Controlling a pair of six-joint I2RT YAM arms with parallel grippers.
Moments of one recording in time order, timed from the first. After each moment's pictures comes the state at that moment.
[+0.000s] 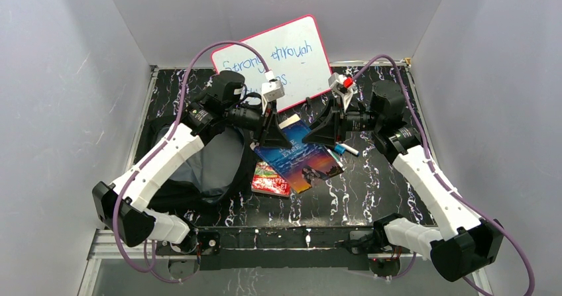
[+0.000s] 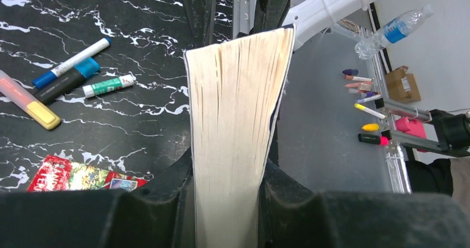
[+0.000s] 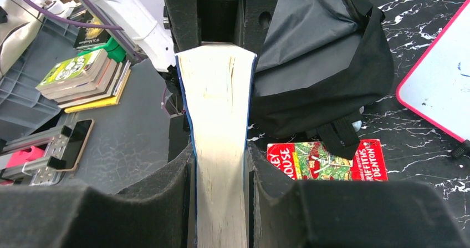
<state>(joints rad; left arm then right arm) -0.64 1.37 1.41 -0.57 0.98 0.01 0.43 1.08 1.07 -0.12 -1.17 0.20</state>
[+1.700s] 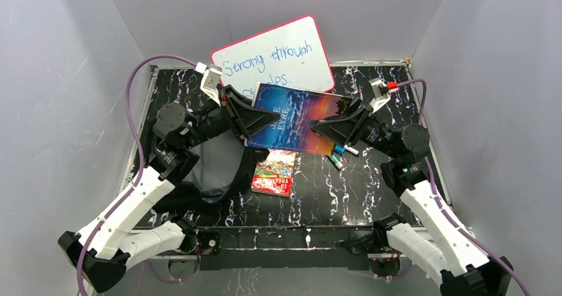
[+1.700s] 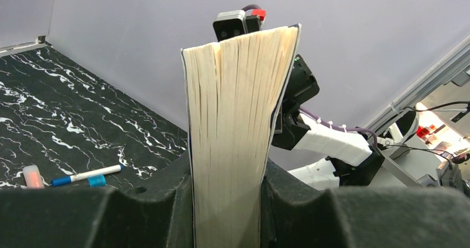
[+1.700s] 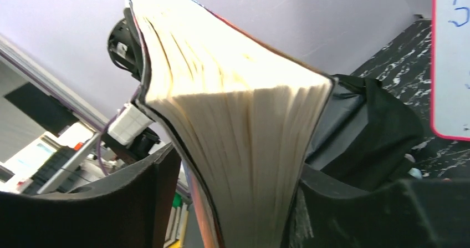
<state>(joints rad) -0.65 0.97 1.07 0.20 0.54 -0.72 0.43 0.79 0.74 0.47 -0.72 1.02</state>
